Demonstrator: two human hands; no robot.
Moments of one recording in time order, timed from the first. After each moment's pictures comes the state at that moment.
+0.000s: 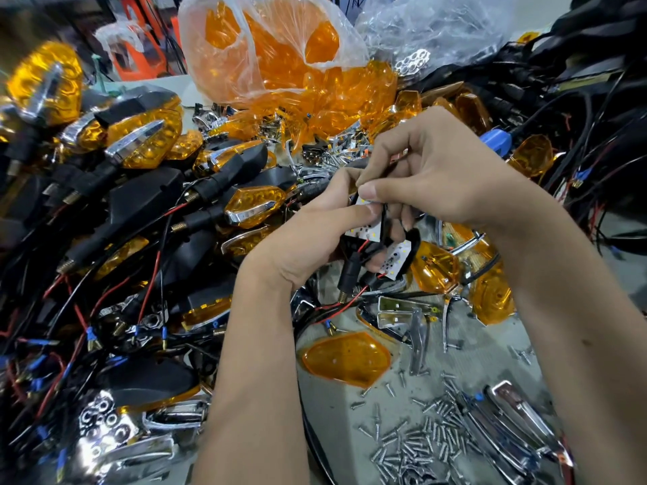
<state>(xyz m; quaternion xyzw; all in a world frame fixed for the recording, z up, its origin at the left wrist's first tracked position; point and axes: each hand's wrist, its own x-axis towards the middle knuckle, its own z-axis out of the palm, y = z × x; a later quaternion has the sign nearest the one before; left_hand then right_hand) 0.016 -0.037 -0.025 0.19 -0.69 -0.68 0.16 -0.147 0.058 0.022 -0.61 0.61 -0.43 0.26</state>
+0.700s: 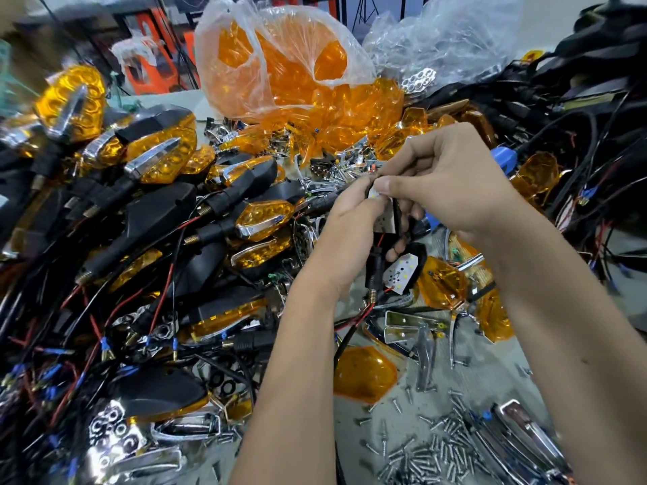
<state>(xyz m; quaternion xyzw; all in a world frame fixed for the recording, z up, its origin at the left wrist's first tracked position) -0.014 -0.014 -0.024 0.19 -0.60 -0.72 0.28 -0.150 0.046 0.012 -0.48 0.66 -0.54 0.21</state>
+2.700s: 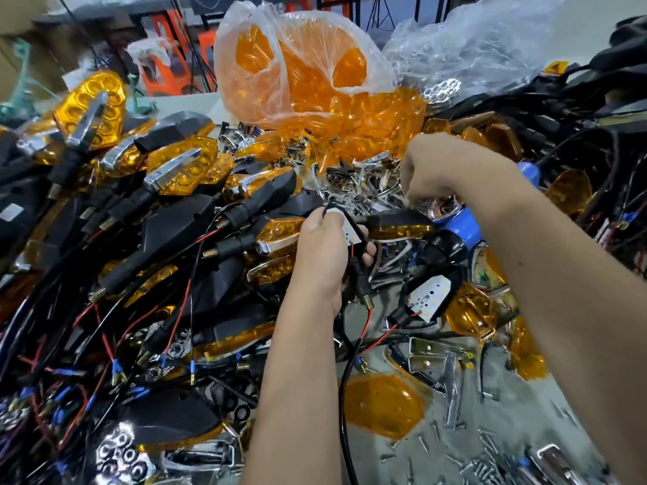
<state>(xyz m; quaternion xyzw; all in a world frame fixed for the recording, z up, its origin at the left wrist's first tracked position) -0.002 -0.047 -0.033 0.41 -0.44 -0.72 0.36 -0.192 -0.048 0.021 -0.52 0.85 -0.02 0.09</state>
